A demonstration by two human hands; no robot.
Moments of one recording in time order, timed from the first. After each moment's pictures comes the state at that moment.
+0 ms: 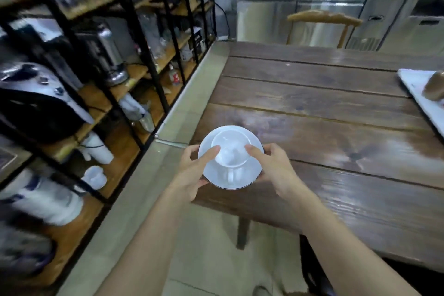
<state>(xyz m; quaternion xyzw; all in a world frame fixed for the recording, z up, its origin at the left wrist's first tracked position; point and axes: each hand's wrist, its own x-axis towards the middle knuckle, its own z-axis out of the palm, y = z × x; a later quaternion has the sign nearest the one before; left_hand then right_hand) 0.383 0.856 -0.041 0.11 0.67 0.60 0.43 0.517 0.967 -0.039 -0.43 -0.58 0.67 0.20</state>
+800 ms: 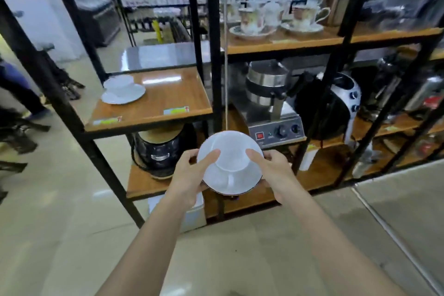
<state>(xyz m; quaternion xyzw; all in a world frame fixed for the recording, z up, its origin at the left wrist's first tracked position) 0.207 0.274 0.013 -0.22 0.64 0.73 -0.01 0.162 0.438 0.000 -0.05 -0.76 0.64 -0.10</state>
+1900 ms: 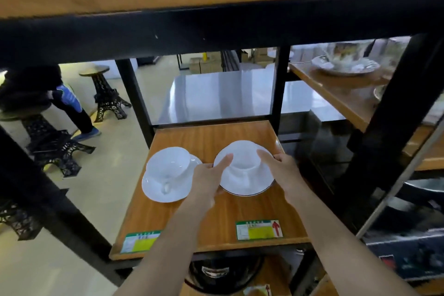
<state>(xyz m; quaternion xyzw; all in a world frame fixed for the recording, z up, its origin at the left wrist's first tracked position) -0.125 0.027 0.018 -0.31 0.64 0.71 -0.06 -0.191 0.174 0.008 -0.02 -0.79 0.60 -0.12</state>
